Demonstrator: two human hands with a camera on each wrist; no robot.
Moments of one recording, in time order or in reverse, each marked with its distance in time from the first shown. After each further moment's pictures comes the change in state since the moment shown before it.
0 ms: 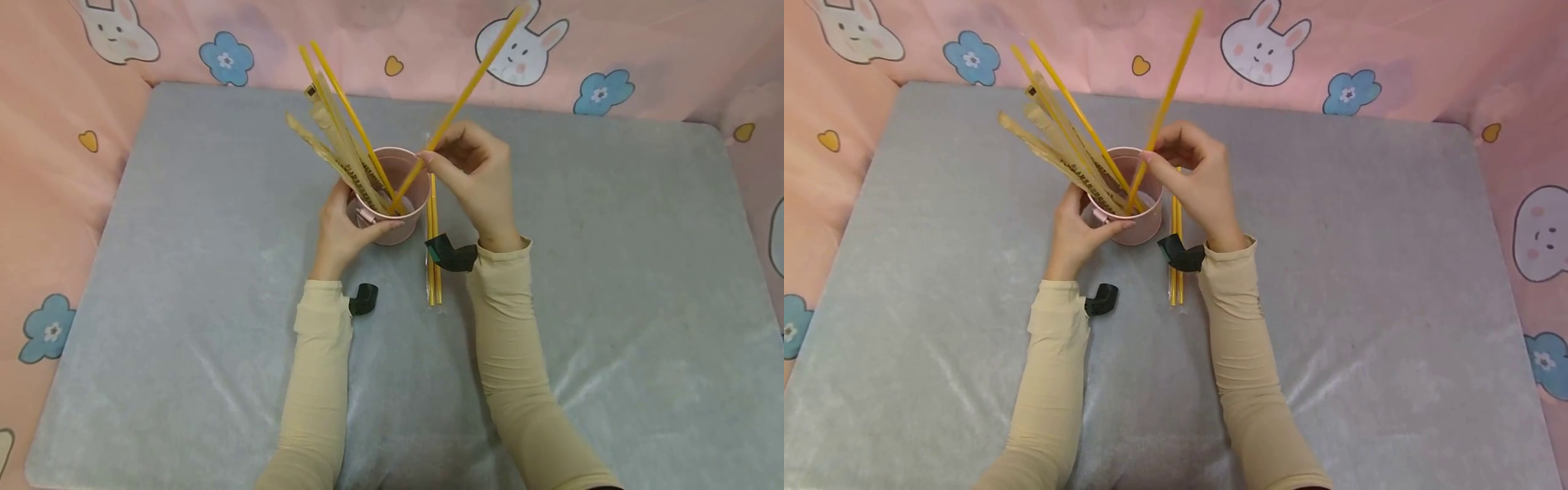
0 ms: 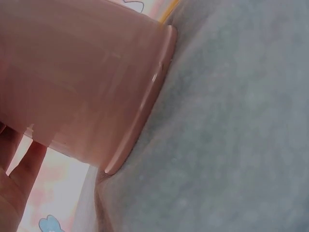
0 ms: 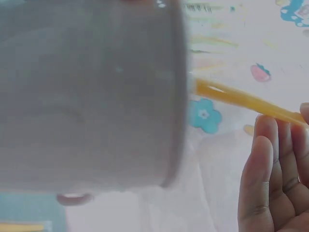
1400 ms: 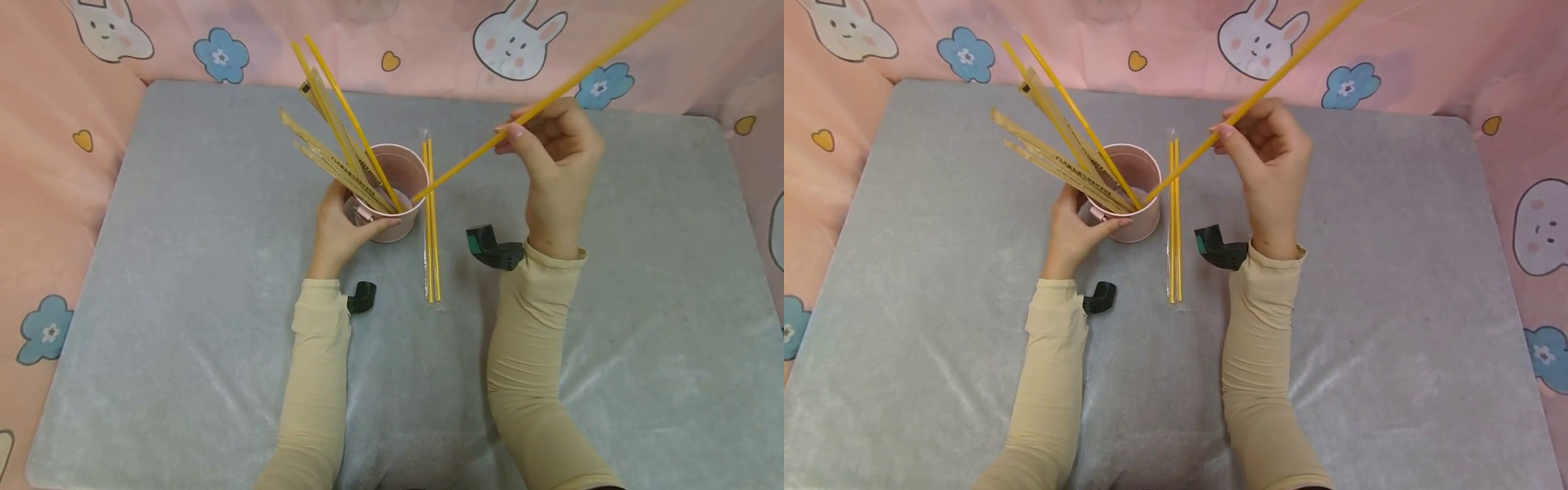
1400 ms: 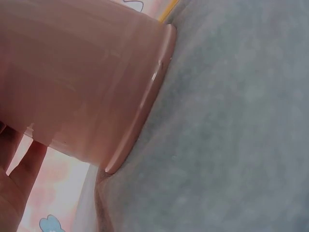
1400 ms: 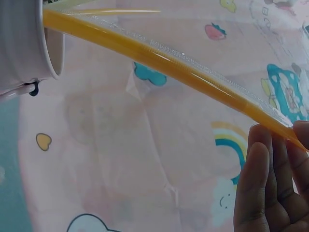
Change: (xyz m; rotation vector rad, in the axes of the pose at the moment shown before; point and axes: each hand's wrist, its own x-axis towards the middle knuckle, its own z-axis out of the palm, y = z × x) left_hand 0.000 0.003 0.000 0.003 0.003 -0.066; right_hand -0.002 -0.029 -0.039 0.134 0.389 -0.008
